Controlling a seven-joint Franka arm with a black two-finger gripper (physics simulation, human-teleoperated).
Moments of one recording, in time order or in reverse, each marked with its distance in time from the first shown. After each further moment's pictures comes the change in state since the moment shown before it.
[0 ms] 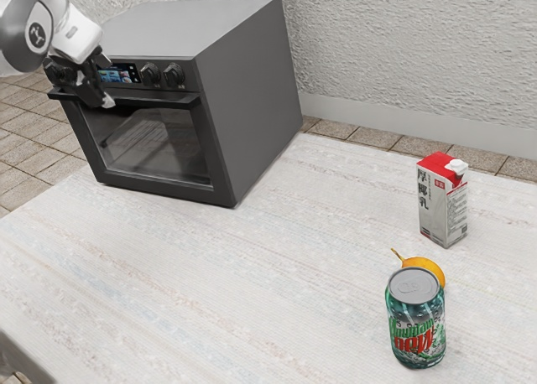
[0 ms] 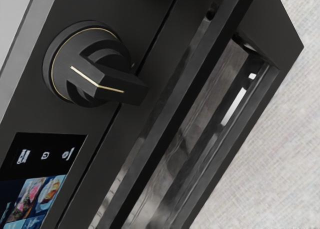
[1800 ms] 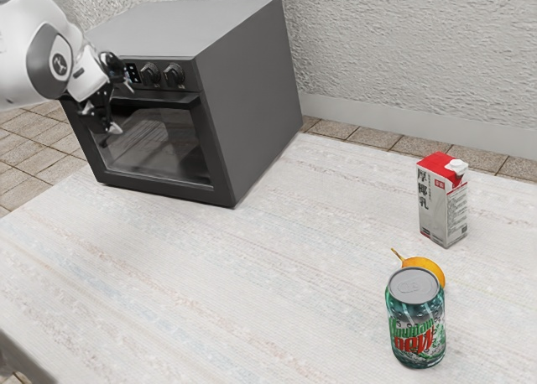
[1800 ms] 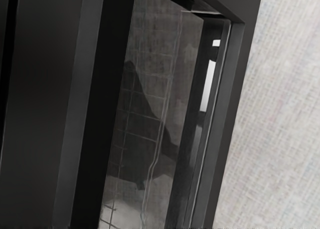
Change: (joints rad) arm 0.079 0.097 -0.028 -0.031 -0.129 0.073 0.424
